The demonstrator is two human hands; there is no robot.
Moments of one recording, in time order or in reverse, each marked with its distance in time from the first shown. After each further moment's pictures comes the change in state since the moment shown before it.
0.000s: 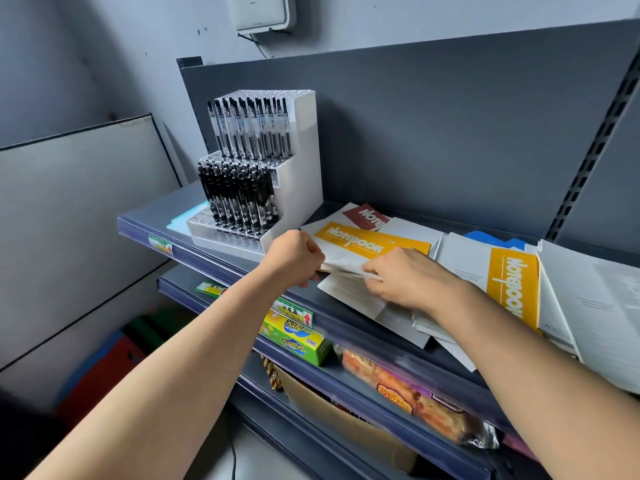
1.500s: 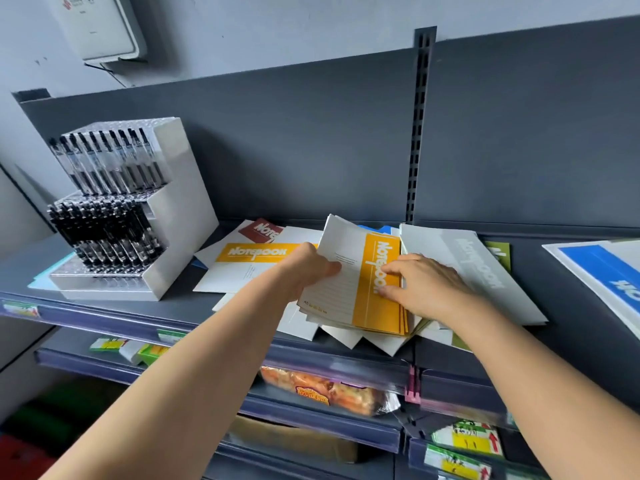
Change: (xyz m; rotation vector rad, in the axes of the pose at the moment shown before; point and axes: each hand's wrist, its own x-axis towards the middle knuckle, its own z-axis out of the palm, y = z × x) left_hand -0.013 0.122 0.116 -0.221 -0.418 -0.025; right_hand -0.129 0.110 0.009 0.215 0.093 0.527
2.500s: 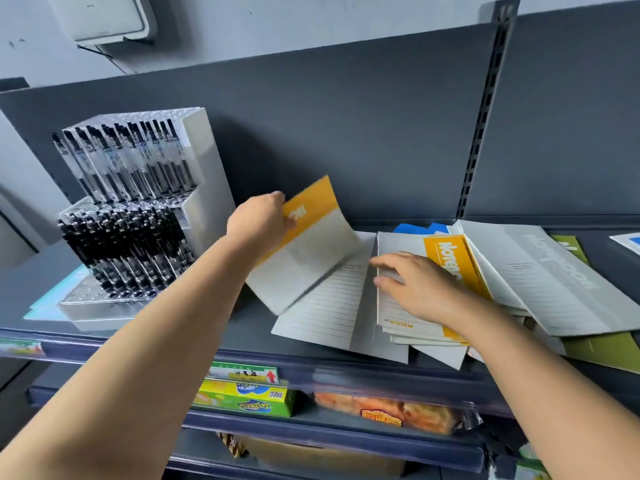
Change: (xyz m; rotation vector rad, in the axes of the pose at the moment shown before) left_hand 0.069 -0.027 -0.161 0.862 0.466 0.440; right_hand 0.045 -0.106 0.035 0.249 0.060 -0.035
